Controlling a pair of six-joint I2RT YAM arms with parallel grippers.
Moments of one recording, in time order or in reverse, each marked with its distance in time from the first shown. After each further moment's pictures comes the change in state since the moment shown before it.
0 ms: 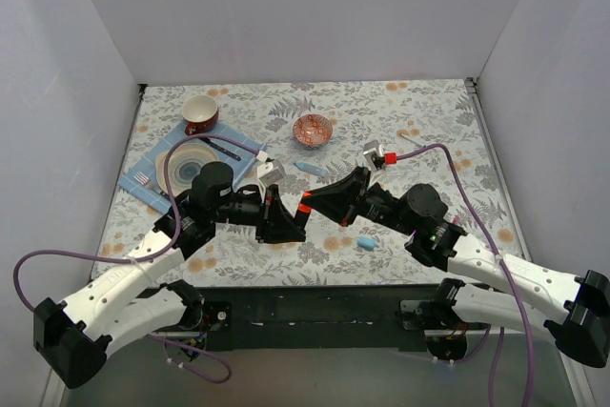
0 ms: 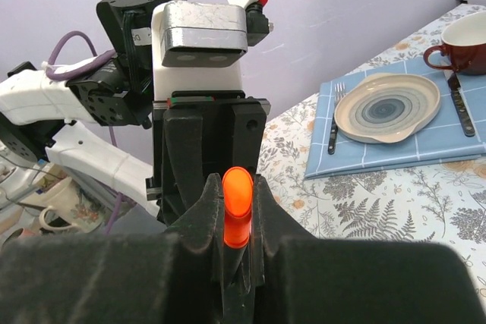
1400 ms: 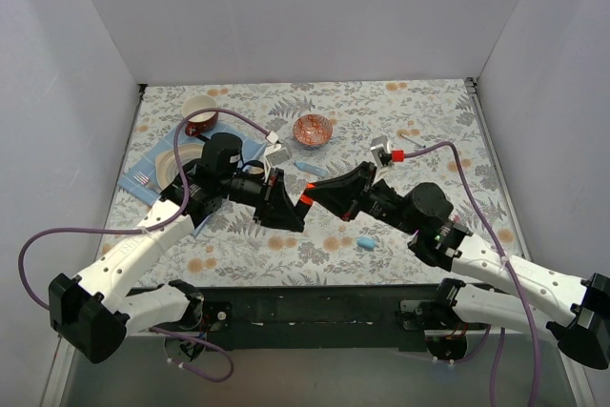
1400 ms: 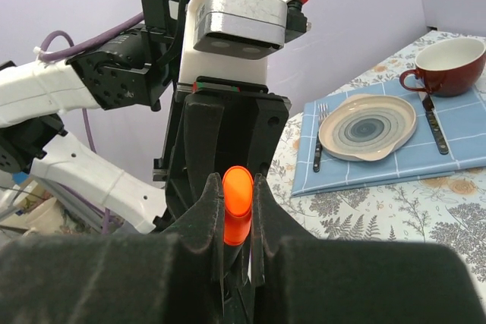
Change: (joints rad) left arm 0.087 0.203 0.245 -0.250 0.225 0.135; right arm 0.009 -0.027 0.024 -0.040 0.059 -0.035
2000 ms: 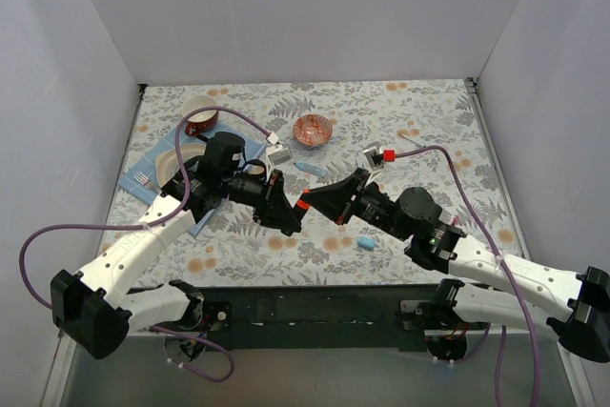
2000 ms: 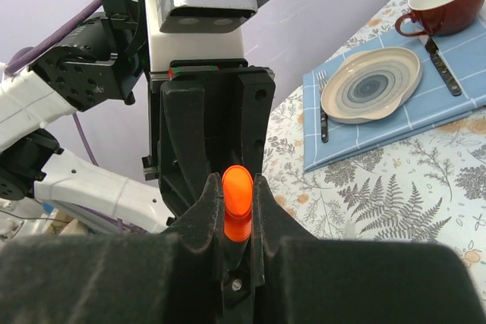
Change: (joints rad) left arm 0.022 0.030 0.035 -0.135 -0.057 0.056; right arm 0.055 0.024 -0.020 -0.047 0.139 0.145
